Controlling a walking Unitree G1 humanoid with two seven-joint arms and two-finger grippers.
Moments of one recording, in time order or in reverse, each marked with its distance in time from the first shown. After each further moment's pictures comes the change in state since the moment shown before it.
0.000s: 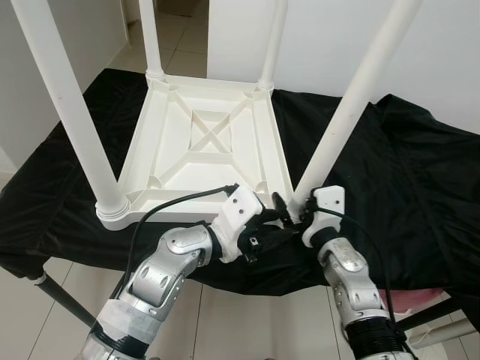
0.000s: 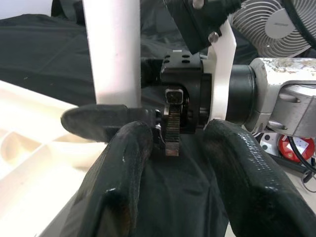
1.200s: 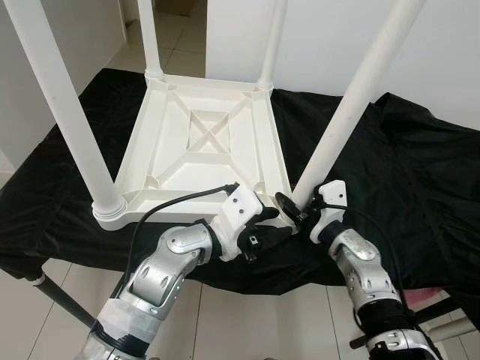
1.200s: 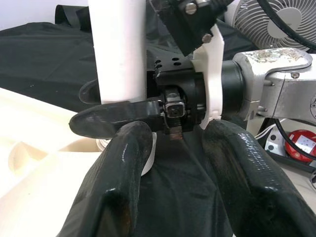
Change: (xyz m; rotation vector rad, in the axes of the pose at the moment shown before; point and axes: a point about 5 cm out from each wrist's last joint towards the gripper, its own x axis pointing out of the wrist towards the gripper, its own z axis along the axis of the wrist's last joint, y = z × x) left arm 0.000 0.001 0.002 0.029 -0.006 0.008; right arm 0.011 -0.012 0.000 0.001 0.016 0.083
